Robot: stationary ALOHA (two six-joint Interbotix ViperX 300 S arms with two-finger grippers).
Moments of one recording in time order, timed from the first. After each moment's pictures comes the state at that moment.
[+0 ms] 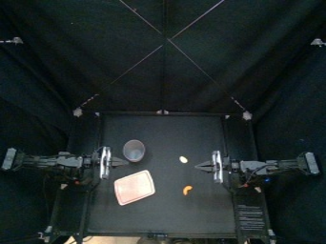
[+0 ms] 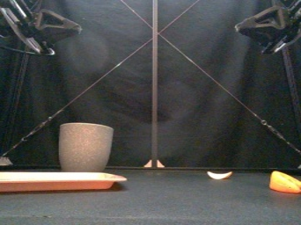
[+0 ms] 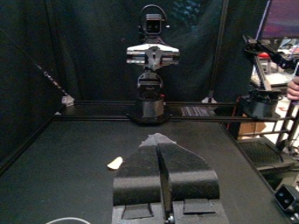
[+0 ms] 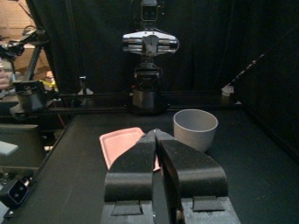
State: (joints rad) left arm 0.00 -0.97 1.19 0.00 -0.29 0.00; right arm 0.00 -0.97 1.17 0.00 -0.30 0.00
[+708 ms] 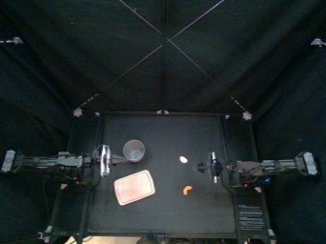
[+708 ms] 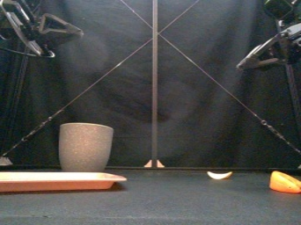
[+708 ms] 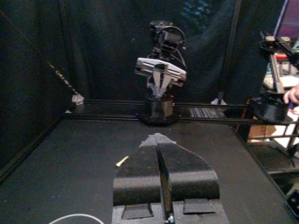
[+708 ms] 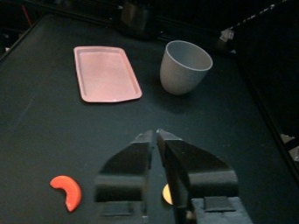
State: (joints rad) left arm 0.08 -0.97 1.19 -0.01 -0.29 0.00; right arm -0.04 -0.86 1.14 -0.27 0.00 0.01
